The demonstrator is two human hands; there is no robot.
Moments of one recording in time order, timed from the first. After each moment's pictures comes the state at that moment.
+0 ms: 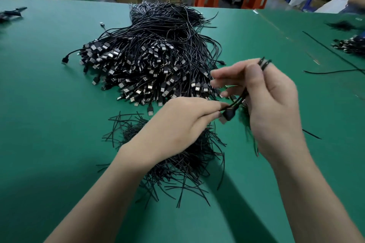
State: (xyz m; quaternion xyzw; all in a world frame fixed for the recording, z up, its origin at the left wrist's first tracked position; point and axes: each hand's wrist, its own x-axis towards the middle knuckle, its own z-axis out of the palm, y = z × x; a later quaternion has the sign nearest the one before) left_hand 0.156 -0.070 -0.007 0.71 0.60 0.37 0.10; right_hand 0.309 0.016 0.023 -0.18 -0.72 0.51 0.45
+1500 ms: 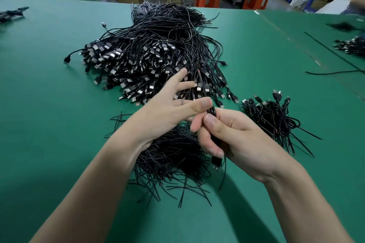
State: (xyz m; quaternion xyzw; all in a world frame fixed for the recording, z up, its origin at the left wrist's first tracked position) left_hand 0.127 -0.071 -0.009 0.48 0.57 0.51 0.43; right_hand 0.308 -0.002 -0.007 -0.11 -0.67 0.72 0.15
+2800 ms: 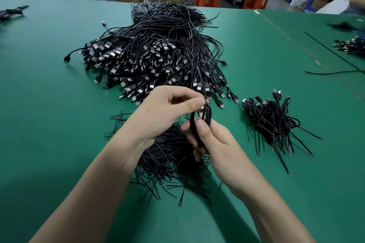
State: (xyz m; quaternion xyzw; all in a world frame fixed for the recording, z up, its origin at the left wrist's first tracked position) left_hand 0.127 -0.068 -0.020 0.46 0.55 0.57 0.40; right_hand 0.295 -0.035 -0.032 -0.31 -0.69 0.61 0.23
